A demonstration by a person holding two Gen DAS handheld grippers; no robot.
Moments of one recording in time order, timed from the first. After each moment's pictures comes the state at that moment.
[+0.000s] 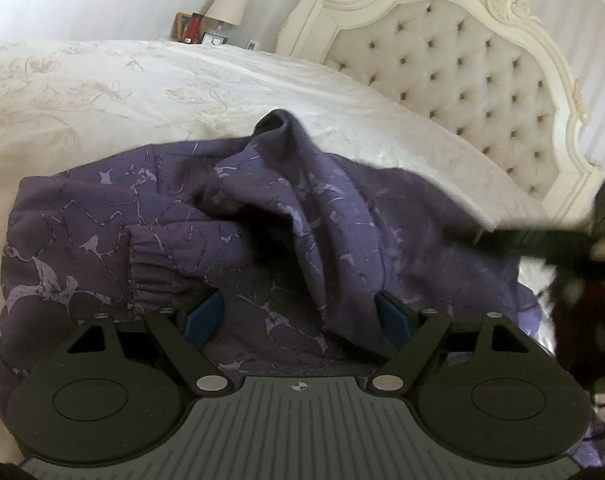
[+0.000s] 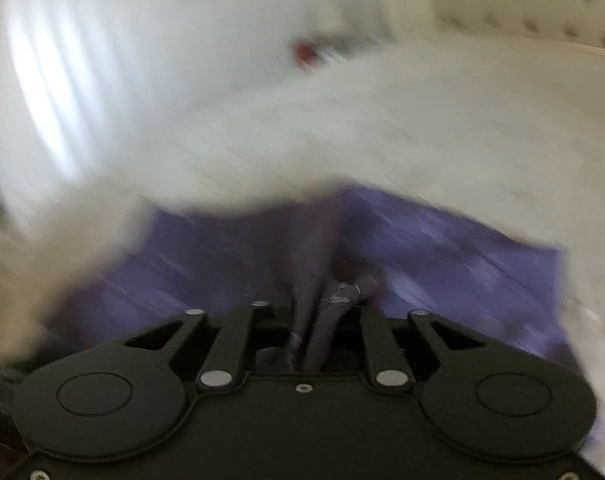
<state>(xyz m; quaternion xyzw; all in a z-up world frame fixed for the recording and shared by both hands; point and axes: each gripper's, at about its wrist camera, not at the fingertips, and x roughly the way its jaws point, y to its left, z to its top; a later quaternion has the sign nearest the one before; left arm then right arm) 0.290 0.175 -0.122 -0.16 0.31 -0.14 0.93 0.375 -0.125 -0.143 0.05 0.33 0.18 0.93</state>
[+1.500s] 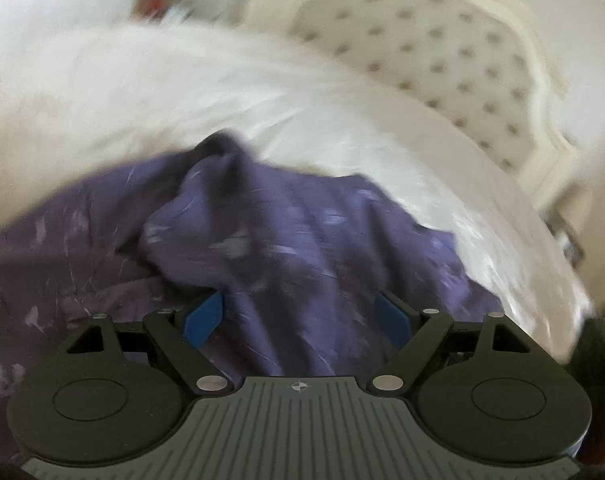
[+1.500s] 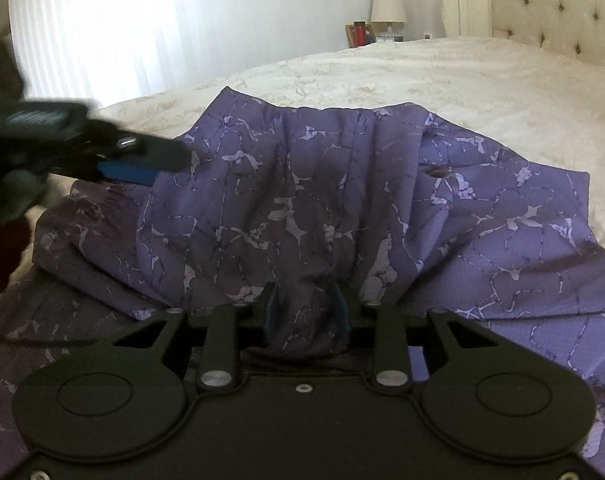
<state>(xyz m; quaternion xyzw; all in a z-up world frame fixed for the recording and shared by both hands) 0.349 0.155 -0.089 -0.16 0.37 -0.18 0.90 0.288 -0.109 -0.169 -0.01 0.30 0.27 0.92</state>
